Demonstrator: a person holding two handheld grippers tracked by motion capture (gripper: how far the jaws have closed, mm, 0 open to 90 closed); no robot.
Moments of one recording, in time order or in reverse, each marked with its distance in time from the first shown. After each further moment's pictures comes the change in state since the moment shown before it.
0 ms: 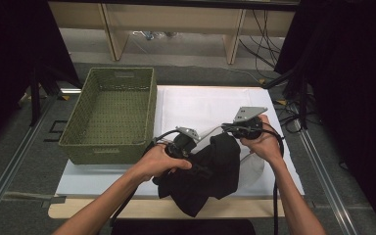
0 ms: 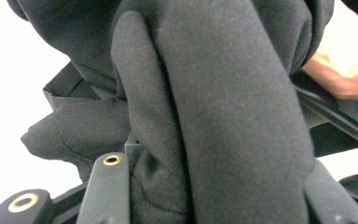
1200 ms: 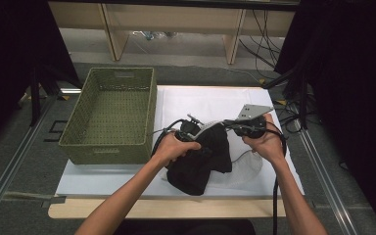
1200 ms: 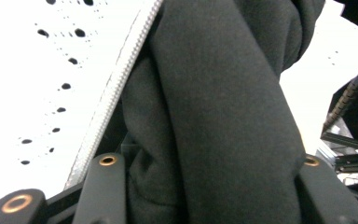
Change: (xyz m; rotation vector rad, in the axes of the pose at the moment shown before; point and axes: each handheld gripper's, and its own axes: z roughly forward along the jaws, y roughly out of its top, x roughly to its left) left arm 0.077 0.010 0.039 0.041 0.304 -0.236; right arm 0.003 0.007 -0.014 -0.055 -0.034 -0.009
